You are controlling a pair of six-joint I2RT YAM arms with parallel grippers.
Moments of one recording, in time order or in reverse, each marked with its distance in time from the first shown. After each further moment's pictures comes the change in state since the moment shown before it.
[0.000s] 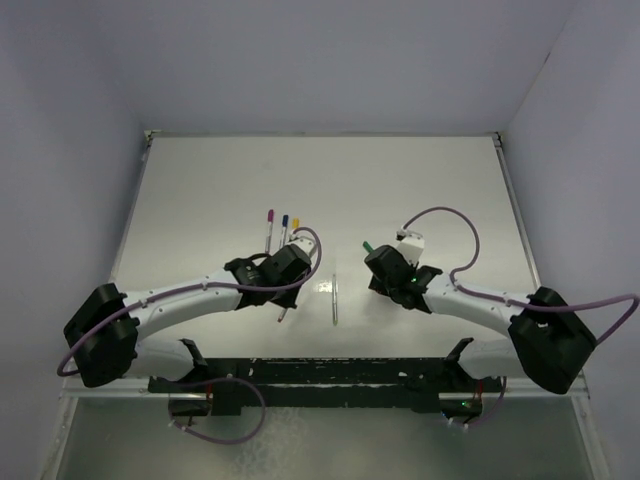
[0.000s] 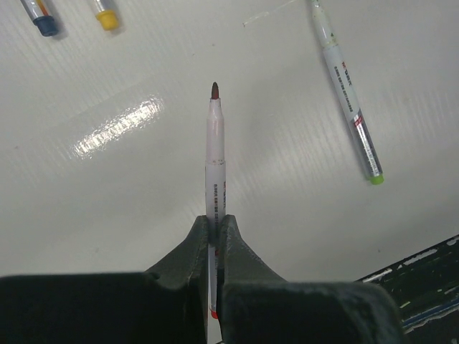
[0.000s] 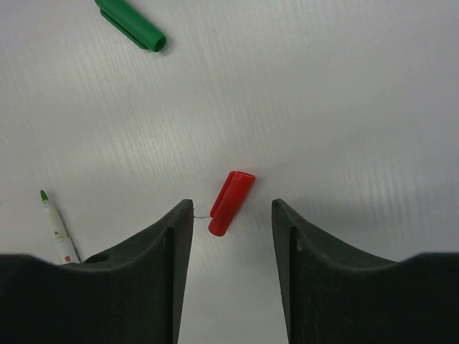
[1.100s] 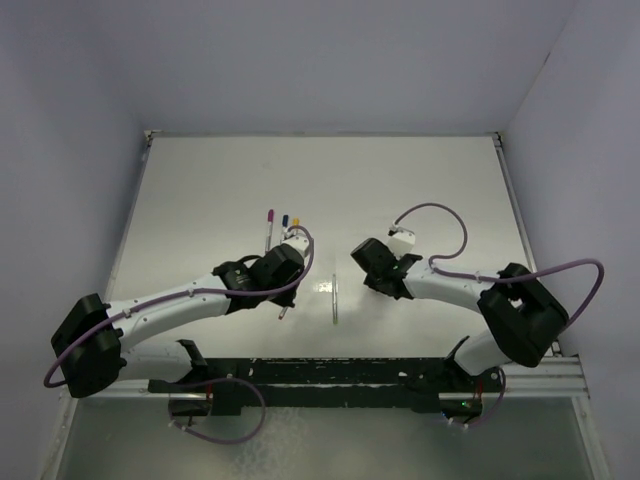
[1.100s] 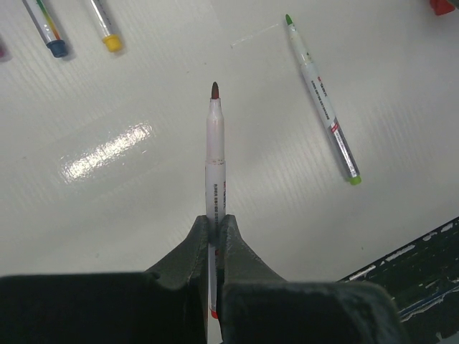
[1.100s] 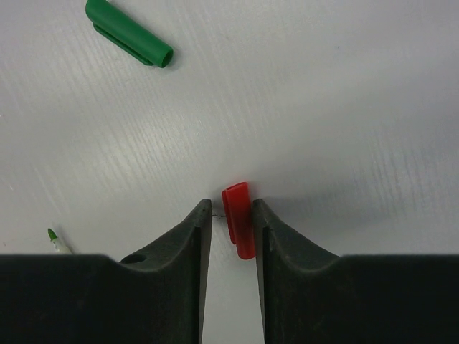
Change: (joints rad) left arm 0.000 -0.088 -0.035 0.040 0.013 0.015; right arm 0.000 0.190 0.117 -0.036 -0.006 0.109
